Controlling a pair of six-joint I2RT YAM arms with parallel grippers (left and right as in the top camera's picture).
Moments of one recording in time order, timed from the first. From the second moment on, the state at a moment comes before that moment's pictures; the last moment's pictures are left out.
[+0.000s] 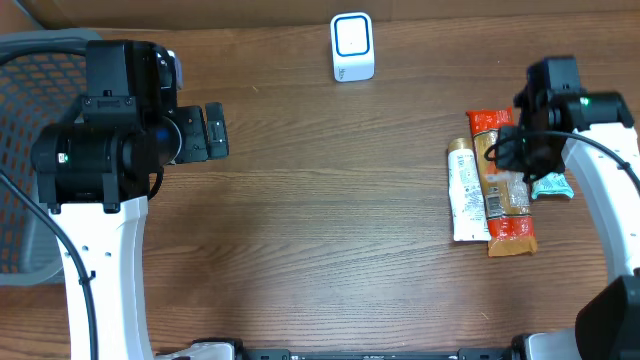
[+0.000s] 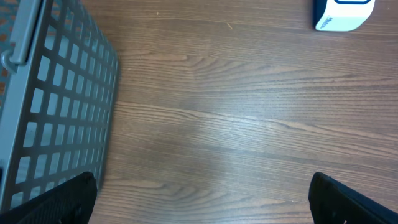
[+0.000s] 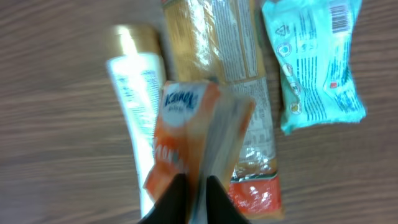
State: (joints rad) left arm -0.02 1.45 1.92 -1.47 -0.11 -0.13; right arm 0.01 1.63 1.38 -1.12 -0.01 0.18
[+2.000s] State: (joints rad) left arm -0.02 1.45 1.92 -1.47 -0.11 -0.13; right arm 0.11 0.45 0.66 -0.29 -0.05 0.17
